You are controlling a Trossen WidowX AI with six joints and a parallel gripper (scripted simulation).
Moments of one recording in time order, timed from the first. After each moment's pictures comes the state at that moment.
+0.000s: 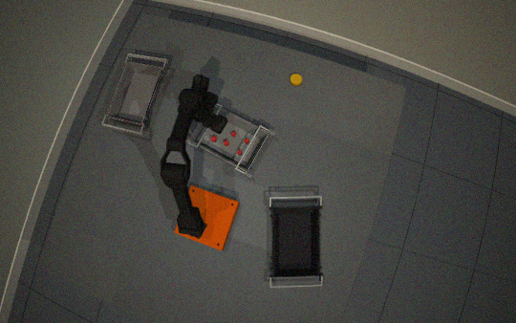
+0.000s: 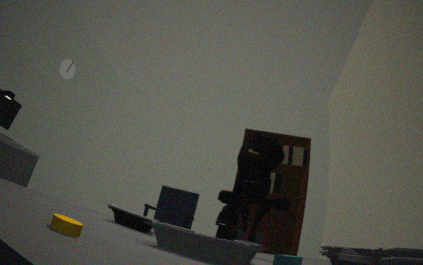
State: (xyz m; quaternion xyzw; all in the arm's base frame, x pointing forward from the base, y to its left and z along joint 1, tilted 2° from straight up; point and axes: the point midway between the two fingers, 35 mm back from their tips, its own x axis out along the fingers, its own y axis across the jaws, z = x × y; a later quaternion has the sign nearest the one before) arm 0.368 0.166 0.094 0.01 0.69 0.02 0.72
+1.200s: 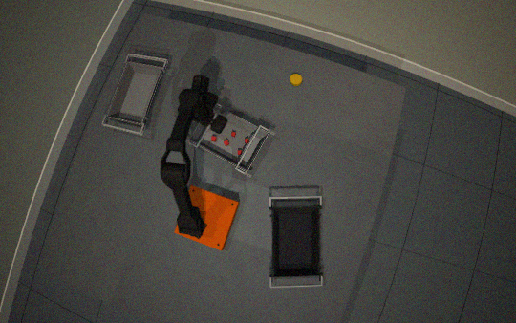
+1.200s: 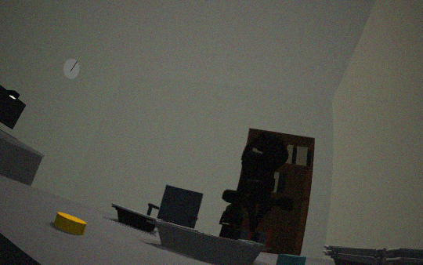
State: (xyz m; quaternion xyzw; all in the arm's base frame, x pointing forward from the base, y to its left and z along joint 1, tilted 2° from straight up) arm 0.368 0.166 0.094 0.01 0.69 0.02 0.72
